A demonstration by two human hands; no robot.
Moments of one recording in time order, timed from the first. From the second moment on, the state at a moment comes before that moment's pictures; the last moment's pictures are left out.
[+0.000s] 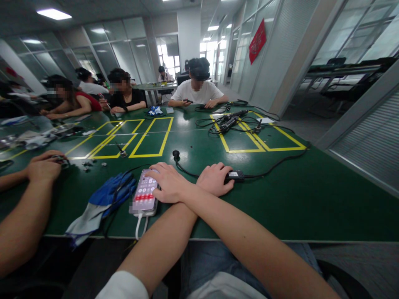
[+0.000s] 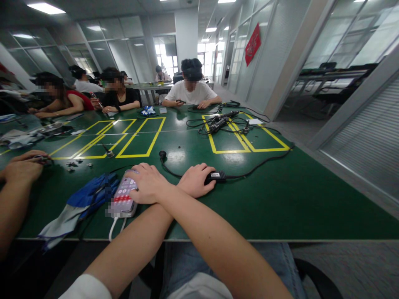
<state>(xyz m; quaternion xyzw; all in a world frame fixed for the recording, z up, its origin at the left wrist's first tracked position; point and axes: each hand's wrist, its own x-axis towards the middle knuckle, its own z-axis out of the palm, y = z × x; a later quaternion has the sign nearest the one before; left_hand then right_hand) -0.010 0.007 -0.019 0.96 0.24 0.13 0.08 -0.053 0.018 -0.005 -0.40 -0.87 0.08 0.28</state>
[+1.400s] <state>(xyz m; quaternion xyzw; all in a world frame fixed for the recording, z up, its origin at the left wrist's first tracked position) -0.010 0.006 -0.020 0.96 0.25 0.14 0.08 -0.057 0.020 -0.004 -0.39 -0.88 0.06 0.25</state>
